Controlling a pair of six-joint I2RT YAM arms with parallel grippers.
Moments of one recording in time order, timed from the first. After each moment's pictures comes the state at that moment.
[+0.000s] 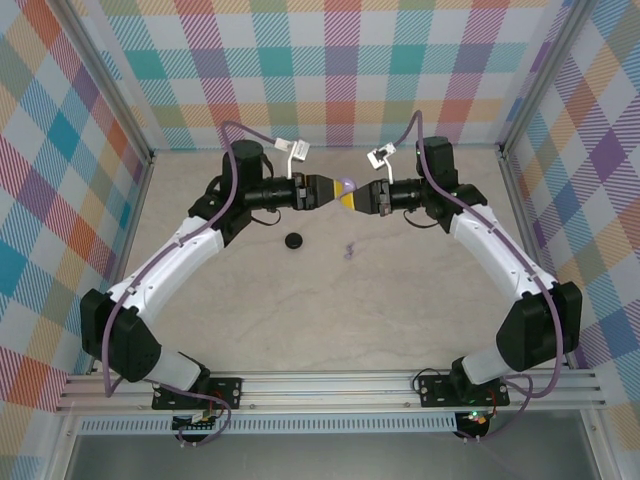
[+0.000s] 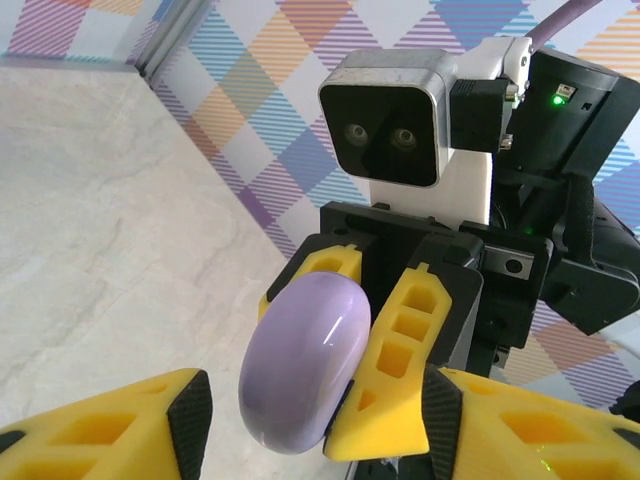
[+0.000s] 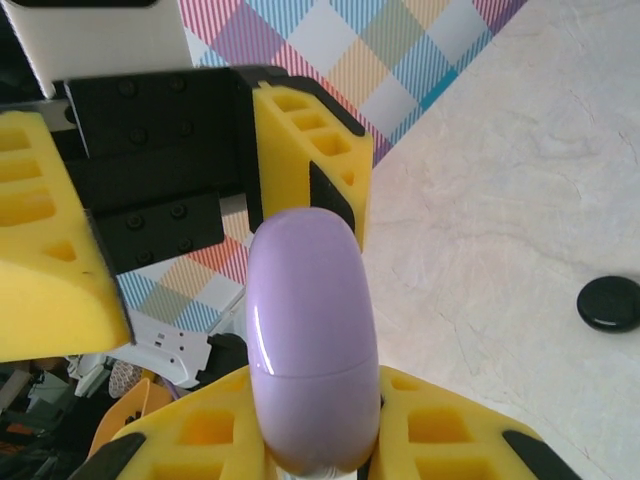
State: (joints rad) left arm -0.51 1.45 1.34 -0.12 0.72 -0.61; right arm 0.35 1.48 1.33 -0.35 -1.09 0.32
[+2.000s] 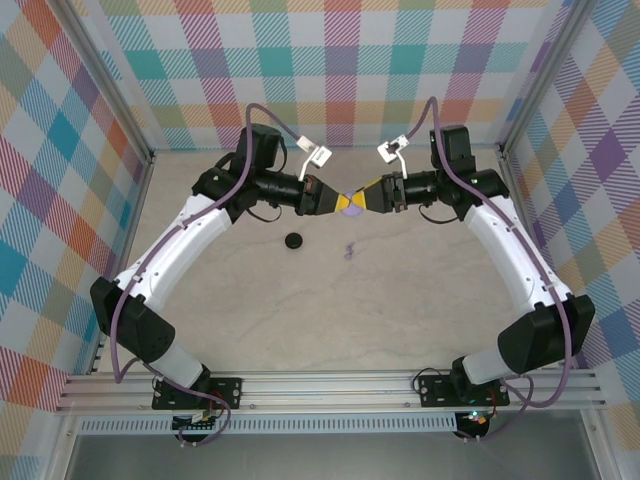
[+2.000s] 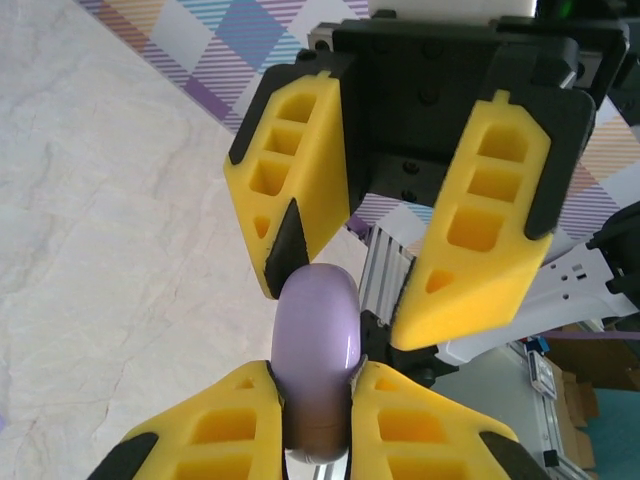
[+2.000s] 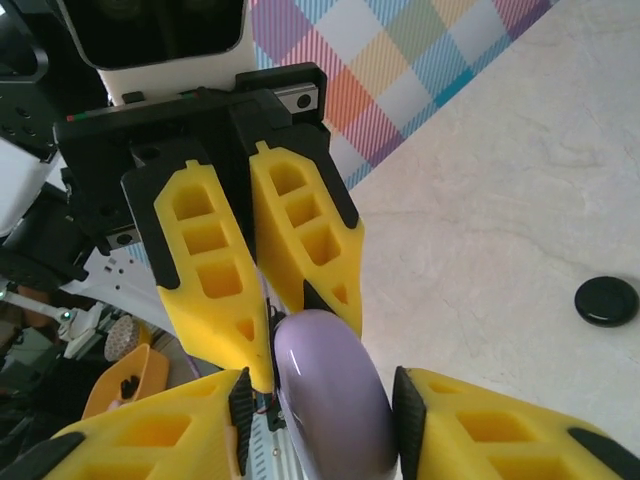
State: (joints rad) left arm -0.54 1.59 1.67 -0.66 0.90 -0.19; right arm 0.31 1.48 1.53 -0.75 -1.14 0.06
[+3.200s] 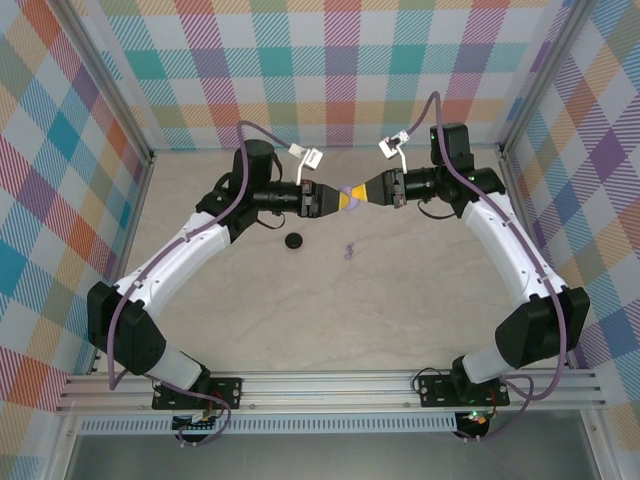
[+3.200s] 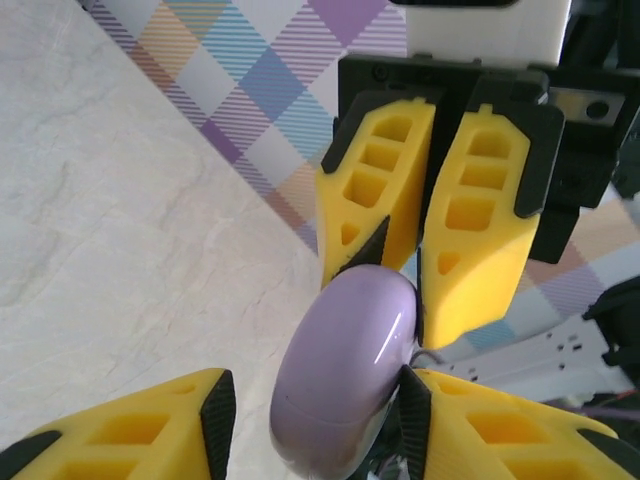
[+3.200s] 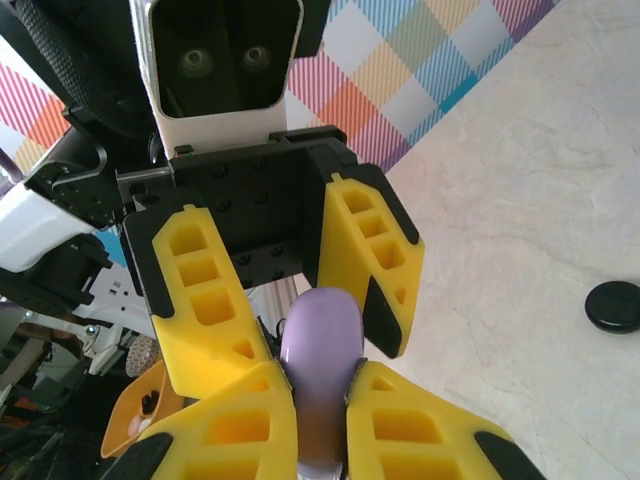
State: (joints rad) left arm -0.54 1.51 1.39 -0.23 0.86 -0.52; right arm 0.29 1.50 1.51 -0.66 -1.16 0.15
